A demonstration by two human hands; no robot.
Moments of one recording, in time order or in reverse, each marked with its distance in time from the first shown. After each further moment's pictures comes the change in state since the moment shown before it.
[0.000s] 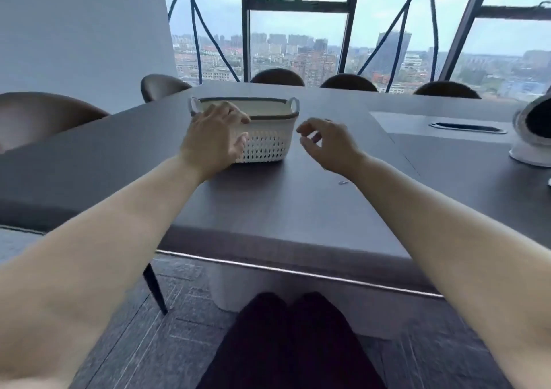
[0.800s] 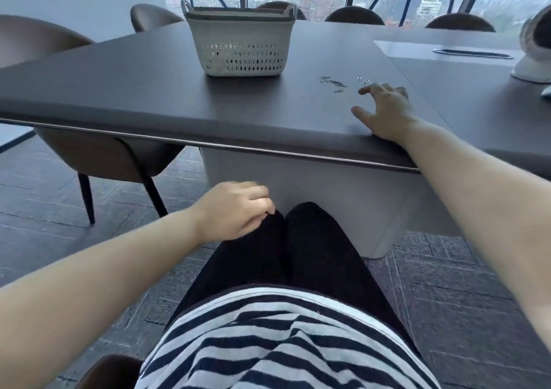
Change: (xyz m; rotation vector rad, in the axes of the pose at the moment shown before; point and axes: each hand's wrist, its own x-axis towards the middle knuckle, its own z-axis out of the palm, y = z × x) left_hand -0.237 0.061 0.044 -0.083 -0.323 0.615; right_hand -0.148 0.050 -0.018 -0.261 -0.156 0.378
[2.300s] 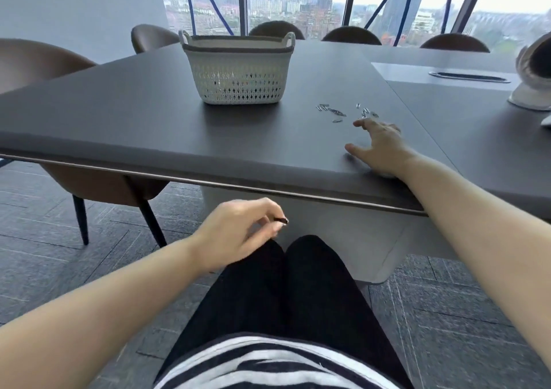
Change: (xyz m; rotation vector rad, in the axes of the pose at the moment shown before) left_hand 0.027 0.001 -0.020 -0.554 0.230 -0.268; right_hand 0.026 0.009 0.011 0.030 -0.071 -0.009
